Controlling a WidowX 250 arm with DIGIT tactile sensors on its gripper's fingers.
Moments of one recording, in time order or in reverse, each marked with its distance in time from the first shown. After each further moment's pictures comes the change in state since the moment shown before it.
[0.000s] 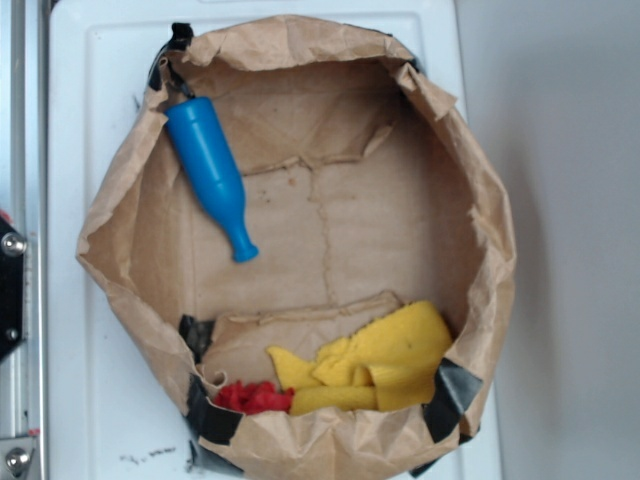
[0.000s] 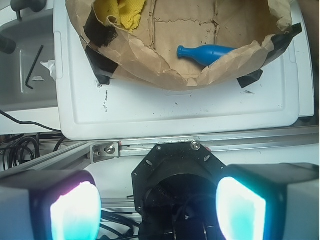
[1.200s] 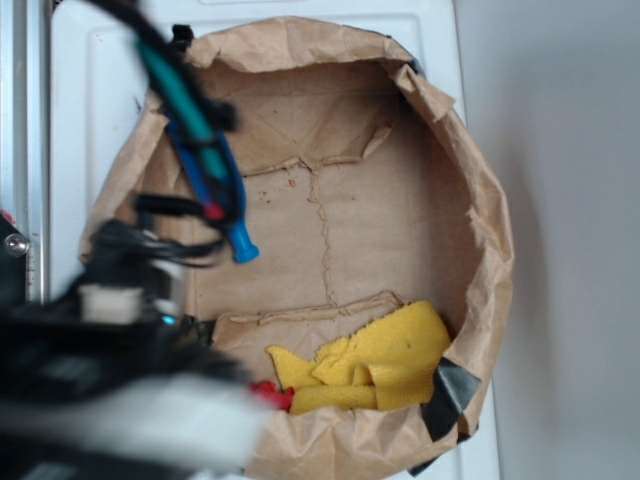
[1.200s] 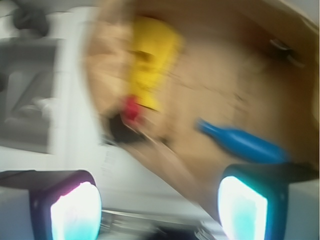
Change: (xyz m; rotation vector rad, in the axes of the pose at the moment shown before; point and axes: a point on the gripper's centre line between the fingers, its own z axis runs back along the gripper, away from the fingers) arm 0.111 -0.014 -0.052 -0.086 -0.086 -0.093
